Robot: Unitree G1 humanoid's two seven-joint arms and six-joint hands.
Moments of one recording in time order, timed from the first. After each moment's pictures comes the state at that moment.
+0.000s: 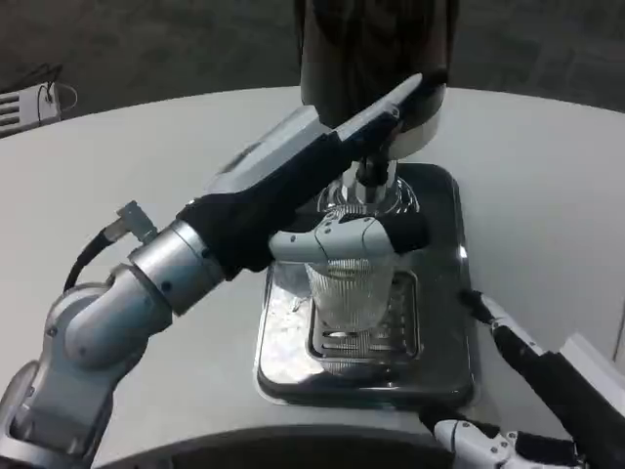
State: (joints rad) left arm -0.73 0.46 -0.12 0.15 0.15 -0.43 -0.44; right arm 0.14 -0.03 -0.04 -0.93 -0.71 0.39 0.71
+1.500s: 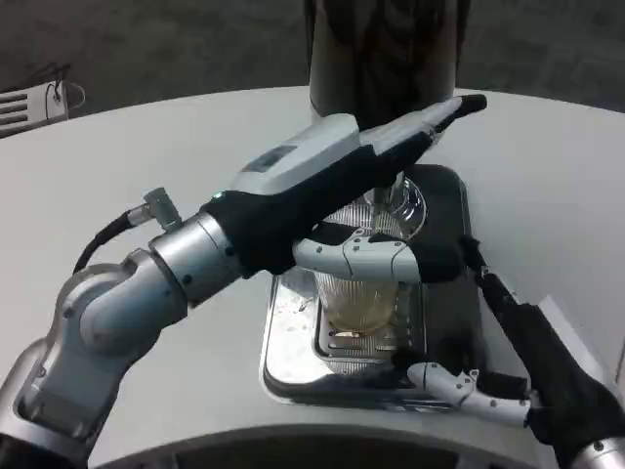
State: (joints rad) left arm -0.79 0.50 -0.19 0.16 0.21 -0.43 -0.47; right arm -0.06 -0.15 0.06 -0.46 -0.39 0.23 0.15
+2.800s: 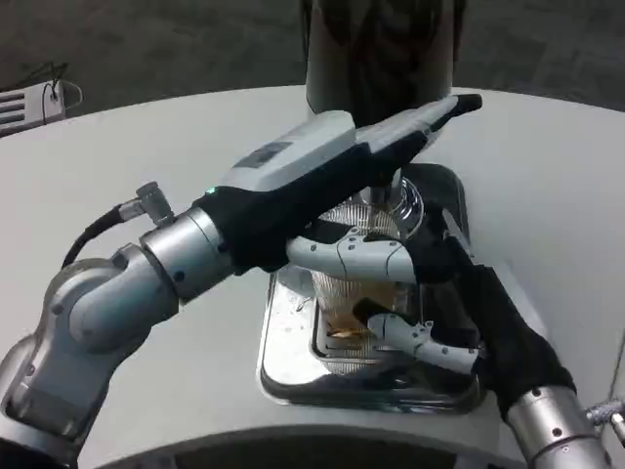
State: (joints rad) left arm -0.78 0.52 -0.17 0.12 0.20 -0.41 -0.47; right arm -0.29 -0.12 0.10 -0.16 -0.31 0.14 0.03
